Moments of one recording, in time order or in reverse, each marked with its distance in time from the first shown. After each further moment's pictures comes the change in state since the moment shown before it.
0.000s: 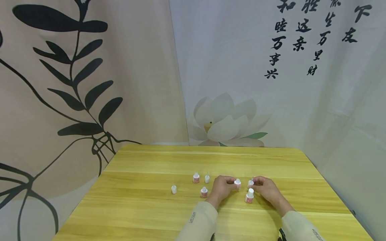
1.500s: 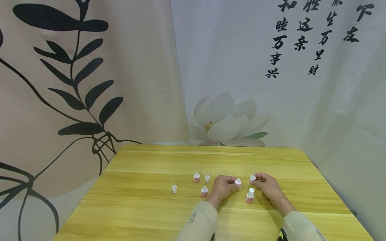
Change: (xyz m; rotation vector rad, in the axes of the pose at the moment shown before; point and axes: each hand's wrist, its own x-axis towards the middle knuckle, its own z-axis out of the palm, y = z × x) left_hand 0.000 0.001 0.000 -0.001 -0.003 -0.017; right_hand 0.001 -0.011 -0.003 0.096 0.063 0.068
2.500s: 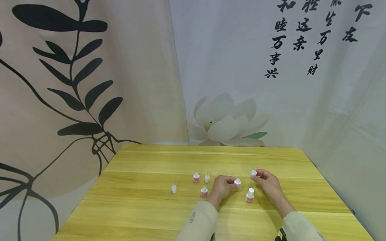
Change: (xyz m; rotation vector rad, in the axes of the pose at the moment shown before) left_hand -0.001 0.001 -0.001 0.013 -0.008 0.001; right_hand -0.002 -0.009 -0.001 0.125 0.071 -0.006
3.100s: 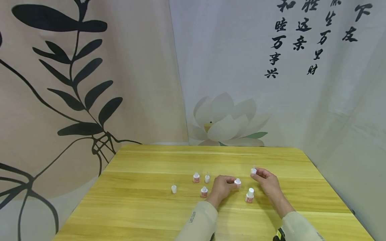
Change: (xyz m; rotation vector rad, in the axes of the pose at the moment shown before) left_hand 0.002 -0.001 0.001 -0.001 0.002 -0.031; right_hand 0.001 -0.005 0.004 0.059 0.028 0.003
